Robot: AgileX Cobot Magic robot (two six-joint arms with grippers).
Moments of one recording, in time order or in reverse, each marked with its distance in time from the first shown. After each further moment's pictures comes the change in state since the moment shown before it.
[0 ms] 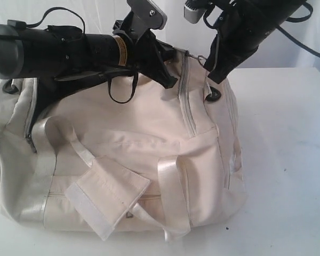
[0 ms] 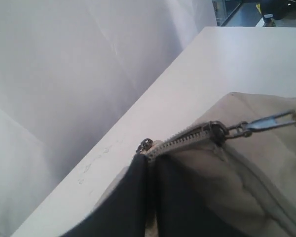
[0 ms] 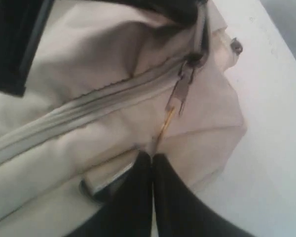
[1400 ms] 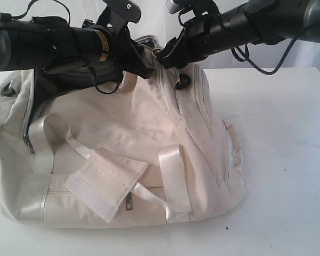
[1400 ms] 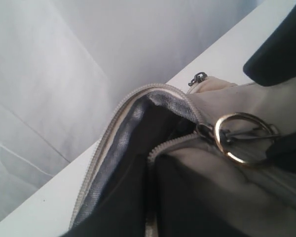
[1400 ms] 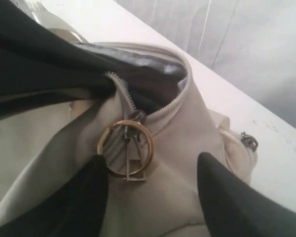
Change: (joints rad) left arm 0.040 -0.011 -0.009 -0.059 0.202 -0.002; right arm -0.008 0.230 0.005 0.750 -0.462 -0.362
